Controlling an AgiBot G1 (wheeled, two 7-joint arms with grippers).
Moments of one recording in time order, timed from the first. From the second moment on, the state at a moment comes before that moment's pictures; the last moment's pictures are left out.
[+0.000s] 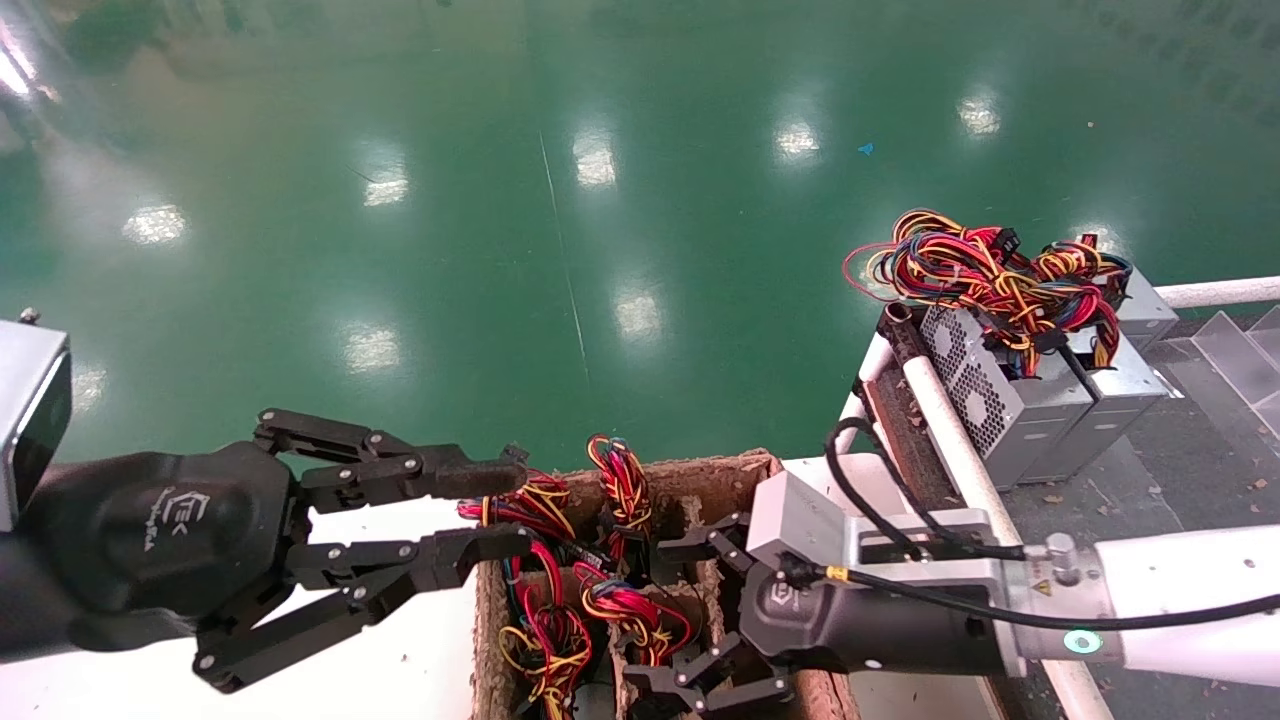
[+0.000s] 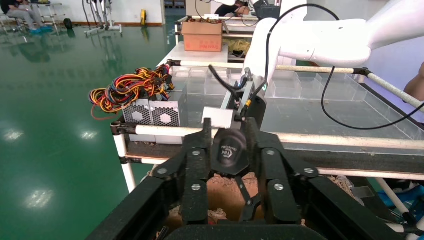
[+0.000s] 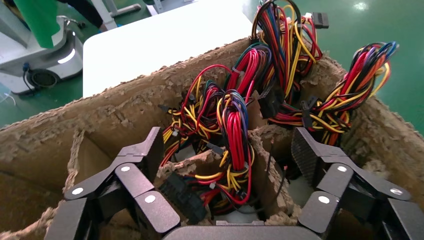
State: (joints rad) left arm -1.09 0.58 0.35 -1.27 0.68 1.47 -0.15; right arm 1.18 -0.88 -0.56 1.20 -1.24 -1.30 0.31
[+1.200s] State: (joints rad) left arm -1.09 0.58 0.35 -1.27 0.68 1.47 -0.15; right arm 1.13 -0.87 -0.54 1.24 -1.23 -1.24 0.28
